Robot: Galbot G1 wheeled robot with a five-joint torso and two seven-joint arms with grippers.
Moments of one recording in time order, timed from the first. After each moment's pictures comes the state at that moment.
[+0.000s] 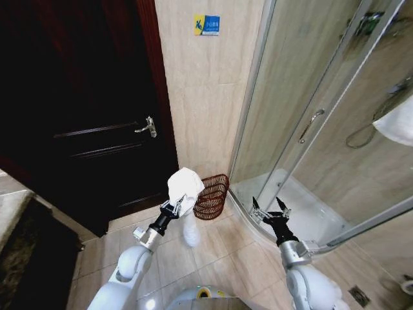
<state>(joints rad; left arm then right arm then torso) 1.39 -1.22 -0.38 -1.90 -0.39 -0.22 0.32 -1.68 1.57 0.74 2.21 0.19 -0.05 -0.20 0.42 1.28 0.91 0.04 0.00</state>
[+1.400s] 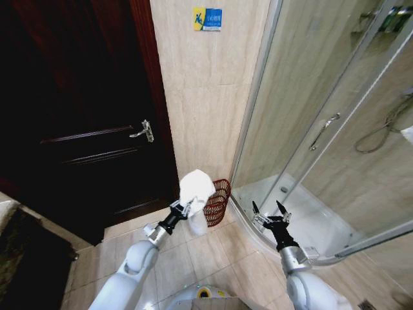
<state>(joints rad) 1.23 -1.18 -0.16 -1.79 -0.37 -0.18 0.30 -1.73 1.58 0.74 2.21 0.17 0.02 -0.21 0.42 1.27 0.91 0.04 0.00</state>
